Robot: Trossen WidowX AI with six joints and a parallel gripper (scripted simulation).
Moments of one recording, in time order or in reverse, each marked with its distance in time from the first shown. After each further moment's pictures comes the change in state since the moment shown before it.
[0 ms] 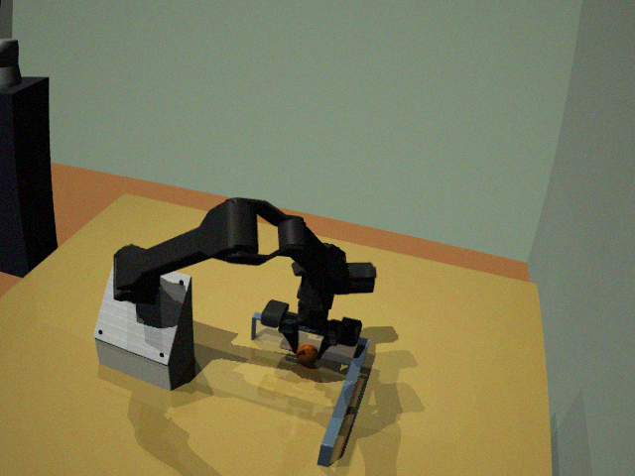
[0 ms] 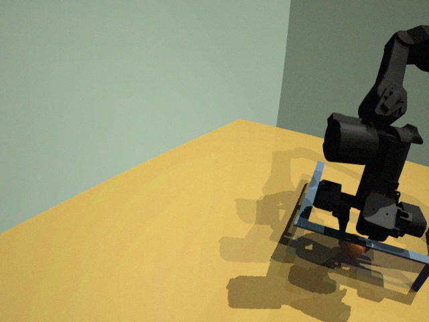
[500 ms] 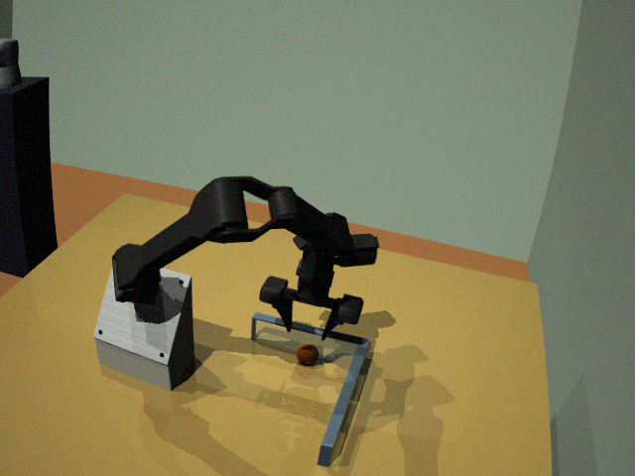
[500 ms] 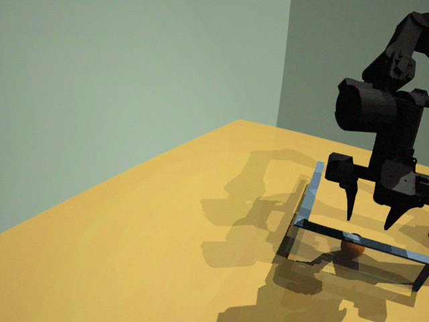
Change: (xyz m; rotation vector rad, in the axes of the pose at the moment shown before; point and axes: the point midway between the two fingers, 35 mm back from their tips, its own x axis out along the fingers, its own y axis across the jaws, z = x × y) arm -0.054 0.006 -0.001 -0.019 0.014 0.023
